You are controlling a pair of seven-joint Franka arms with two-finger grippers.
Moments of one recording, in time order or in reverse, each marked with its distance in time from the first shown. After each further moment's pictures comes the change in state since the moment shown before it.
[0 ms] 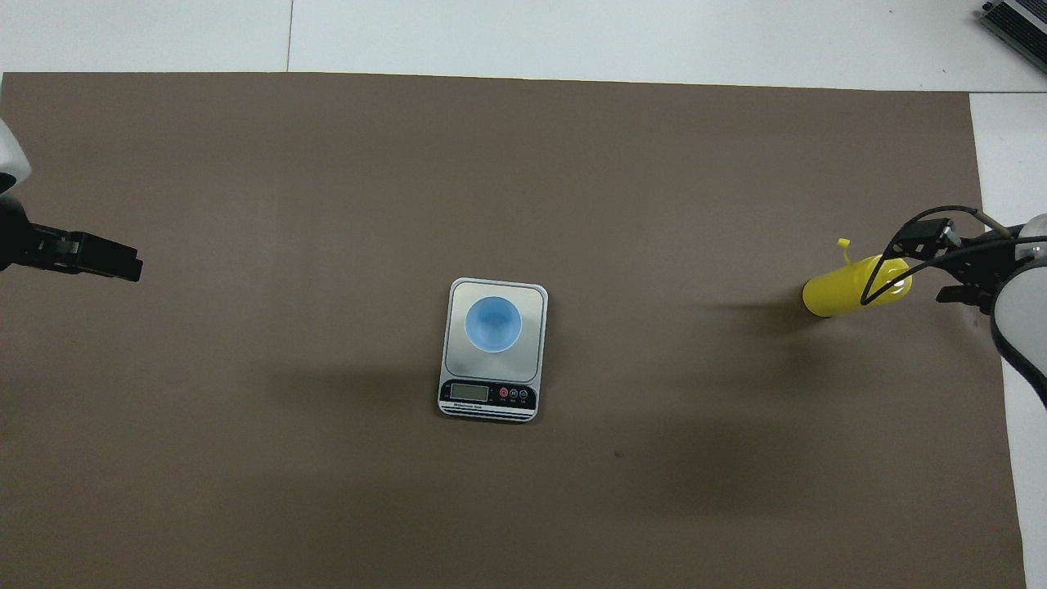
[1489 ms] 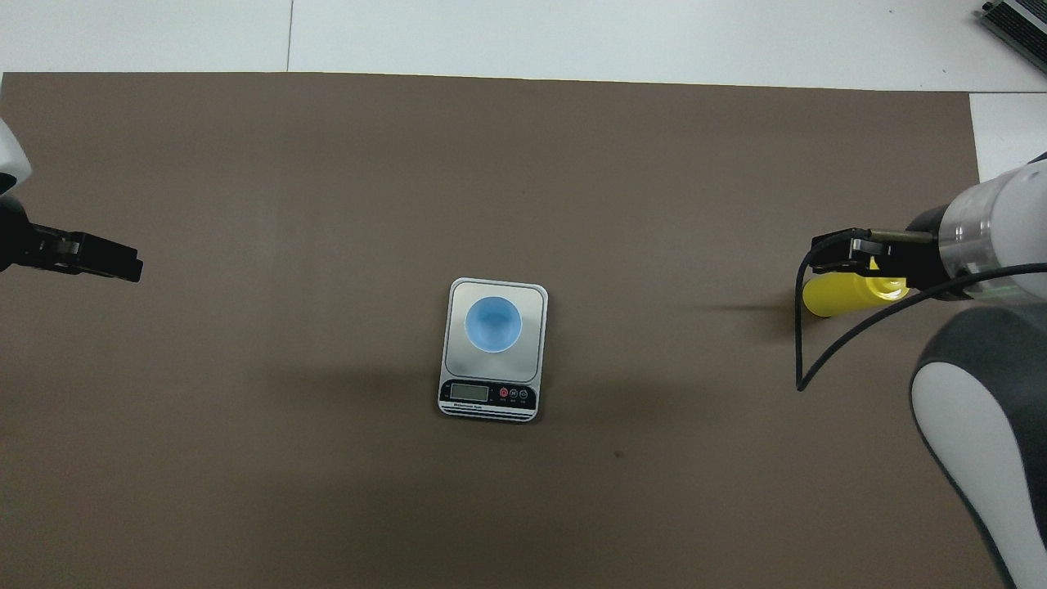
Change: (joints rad) left arm 0.000 0.000 0.000 -0.001 0.000 0.000 0.000; right arm 0.316 -0.124 0.005 0.223 -0.184 -0.352 -0.027
